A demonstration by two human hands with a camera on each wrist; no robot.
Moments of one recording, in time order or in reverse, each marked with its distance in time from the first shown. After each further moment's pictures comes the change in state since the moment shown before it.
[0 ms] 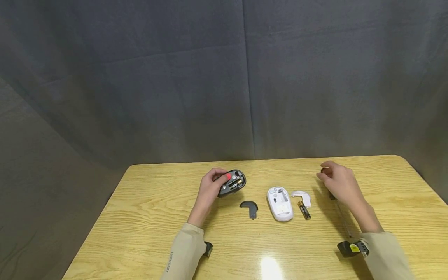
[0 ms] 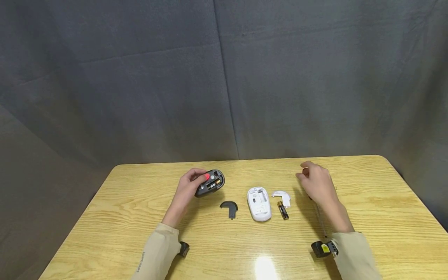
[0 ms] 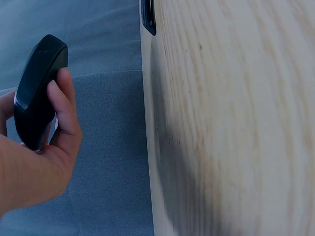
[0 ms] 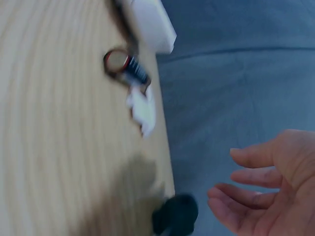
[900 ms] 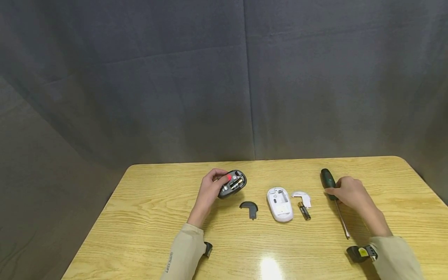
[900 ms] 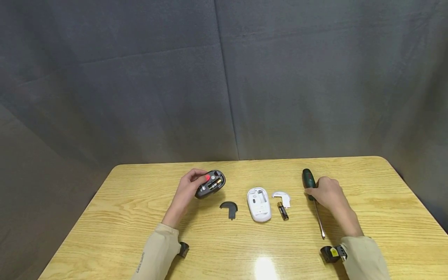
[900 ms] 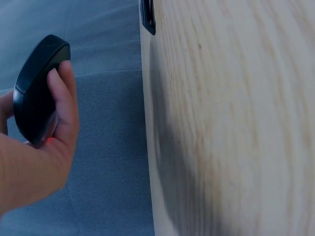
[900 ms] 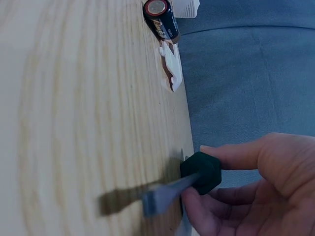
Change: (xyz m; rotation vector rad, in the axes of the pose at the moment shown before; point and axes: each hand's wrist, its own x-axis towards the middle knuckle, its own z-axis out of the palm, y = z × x) left_hand 0.000 0.000 0.000 0.017 0.000 0.009; right_hand -0.007 0.036 -0.010 -0.051 -0.300 0.246
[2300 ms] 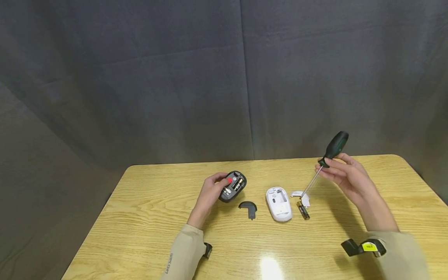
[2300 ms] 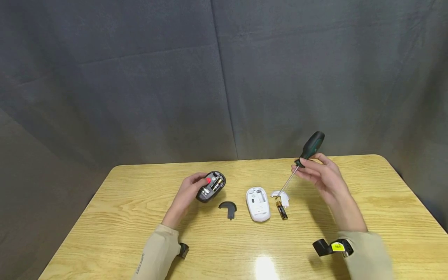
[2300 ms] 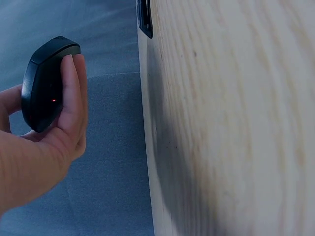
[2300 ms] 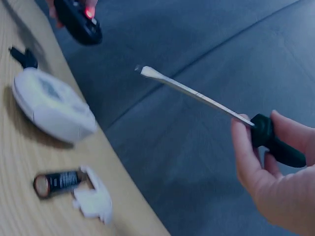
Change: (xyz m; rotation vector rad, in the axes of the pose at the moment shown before) left_hand -0.001 -0.002 0.002 0.079 -0.070 -0.037; right_hand -0.007 -0.031 -0.021 1.657 -0.160 -0.224
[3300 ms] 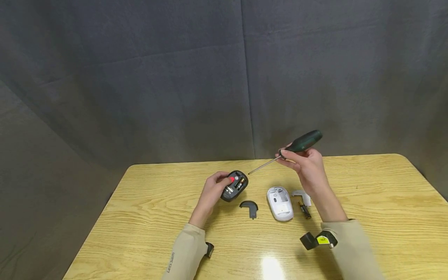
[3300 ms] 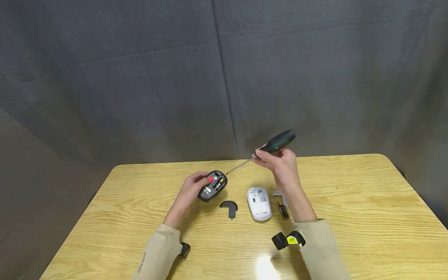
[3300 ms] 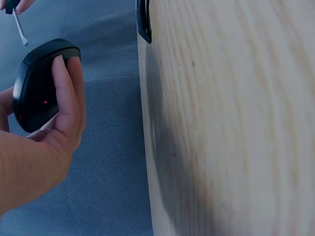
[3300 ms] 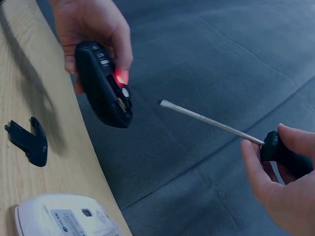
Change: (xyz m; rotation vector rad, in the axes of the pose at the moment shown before) left_hand -0.002 0.003 0.003 -0.041 -0.013 -0.018; right_hand 0.031 0.051 0.104 -0.232 0.087 -0.205
